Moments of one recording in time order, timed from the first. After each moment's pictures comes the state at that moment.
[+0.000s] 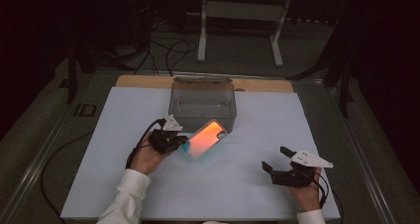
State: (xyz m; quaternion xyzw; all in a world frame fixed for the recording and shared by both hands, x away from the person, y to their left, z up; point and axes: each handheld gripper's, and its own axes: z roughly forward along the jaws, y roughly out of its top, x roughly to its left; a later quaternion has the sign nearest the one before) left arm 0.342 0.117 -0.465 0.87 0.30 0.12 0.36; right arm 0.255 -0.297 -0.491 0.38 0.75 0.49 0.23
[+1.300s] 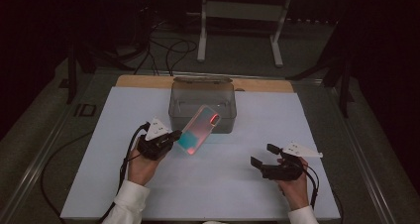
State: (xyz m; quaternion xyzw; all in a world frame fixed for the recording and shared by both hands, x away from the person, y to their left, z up) left arm 0.307 0.134 -0.446 0.80 0.35 0.20 0.45; right arm 0.272 -0.272 -0.488 0.40 0.73 0.53 0.15
